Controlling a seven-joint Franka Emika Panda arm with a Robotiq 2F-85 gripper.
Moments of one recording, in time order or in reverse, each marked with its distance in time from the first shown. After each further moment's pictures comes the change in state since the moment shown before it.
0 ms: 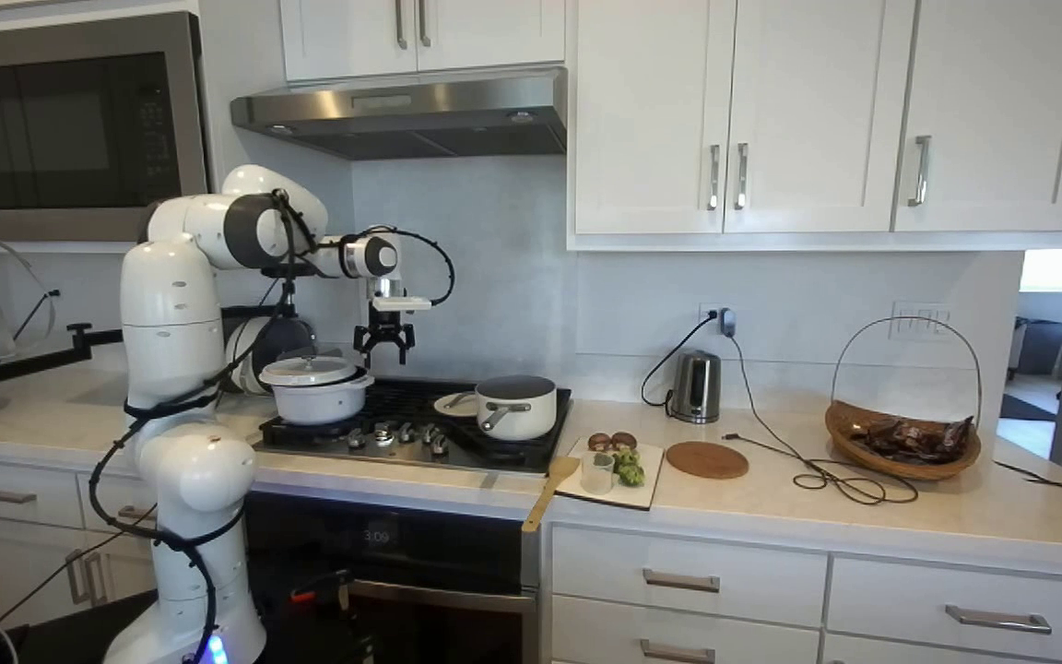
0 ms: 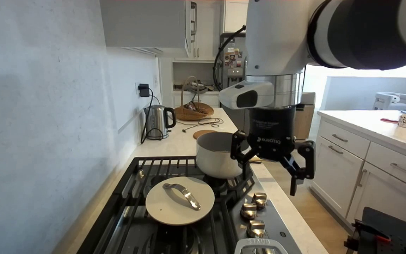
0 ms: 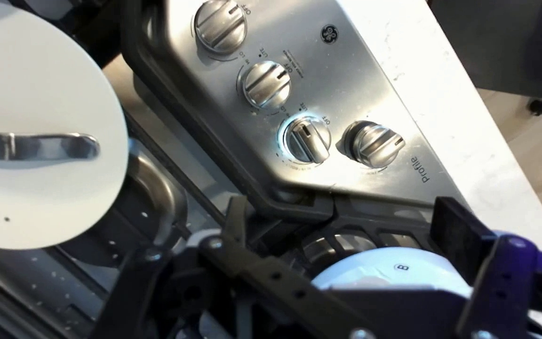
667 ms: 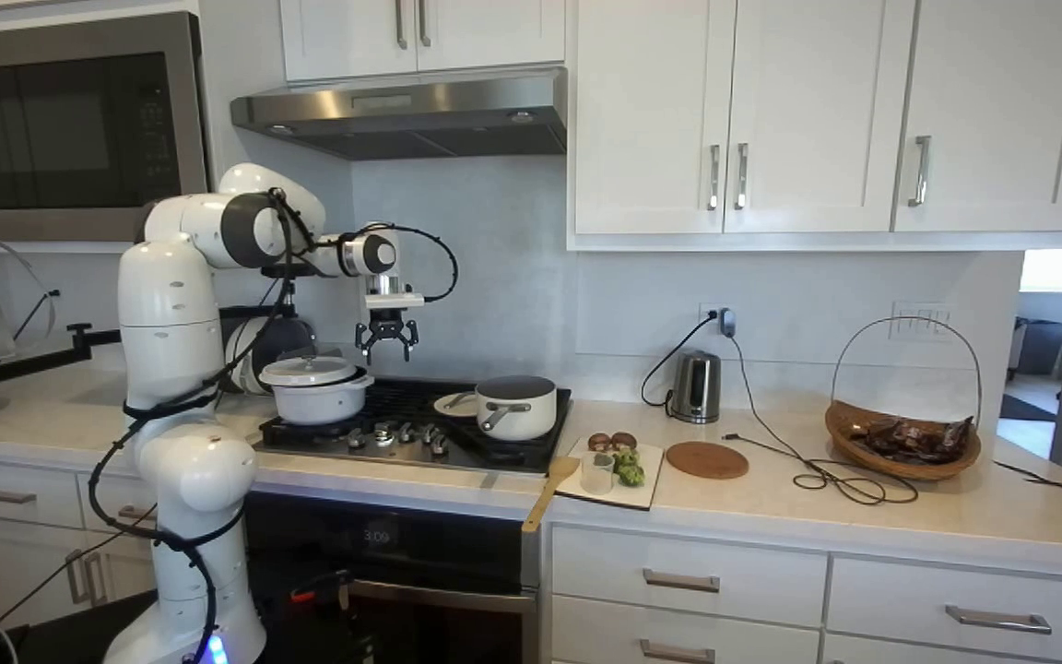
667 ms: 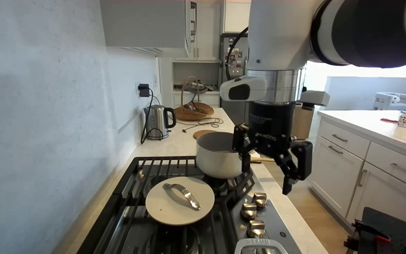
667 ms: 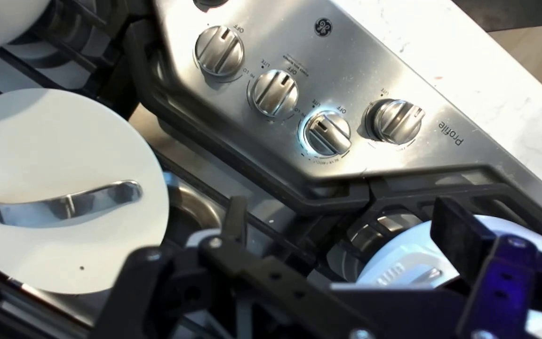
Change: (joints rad) arm 0.001 -0.011 0.000 0.000 -0.024 0.024 0.263
